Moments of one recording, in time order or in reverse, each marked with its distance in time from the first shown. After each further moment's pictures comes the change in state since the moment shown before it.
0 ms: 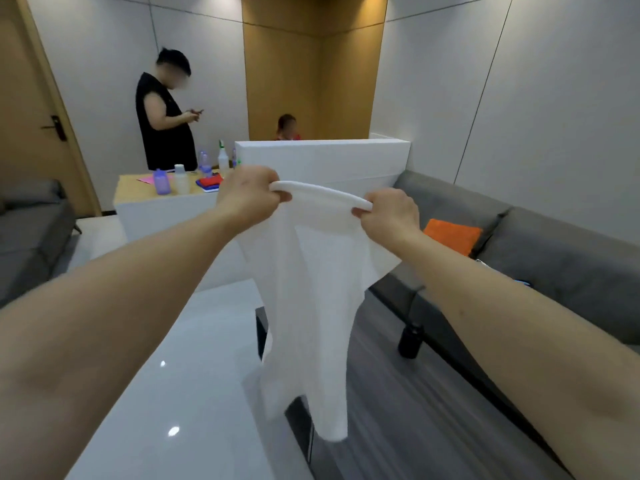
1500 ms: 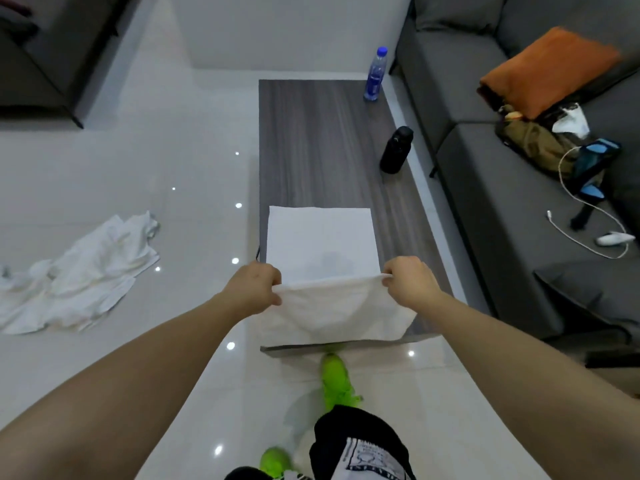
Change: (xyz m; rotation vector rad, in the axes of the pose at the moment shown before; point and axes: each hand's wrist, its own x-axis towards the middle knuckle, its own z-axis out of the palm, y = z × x) left_hand -0.510 0.332 0.382 0.041 -0.891 -0.565; right_hand -0.355 0.544 0.151 -0.093 -0.969 -0.187
